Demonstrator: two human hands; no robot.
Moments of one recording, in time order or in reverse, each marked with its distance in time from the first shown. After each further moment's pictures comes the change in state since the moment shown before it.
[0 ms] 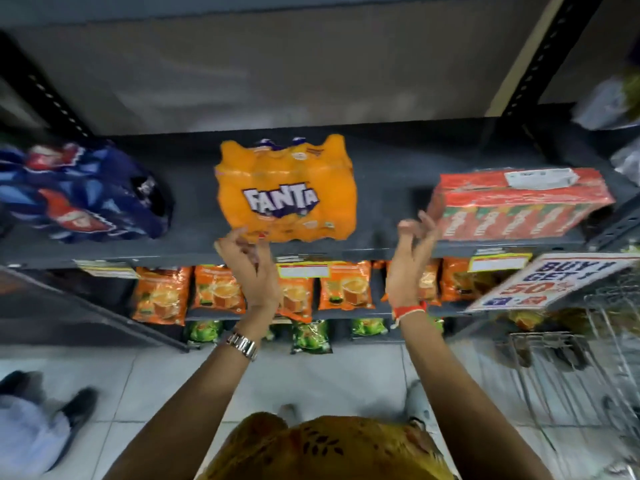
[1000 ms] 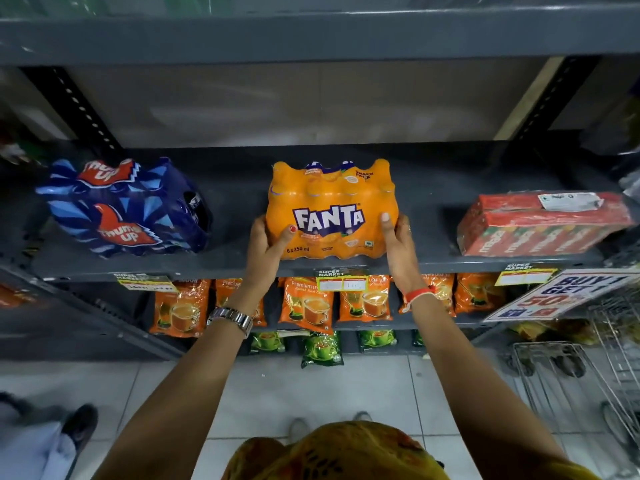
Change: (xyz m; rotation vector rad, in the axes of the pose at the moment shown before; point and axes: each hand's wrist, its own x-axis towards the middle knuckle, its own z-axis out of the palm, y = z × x) left_hand 0.090 -0.027 -0.044 0.004 -0.574 -0.400; right_hand -0.015 -0.016 0.070 -0.317 -0.399 0.136
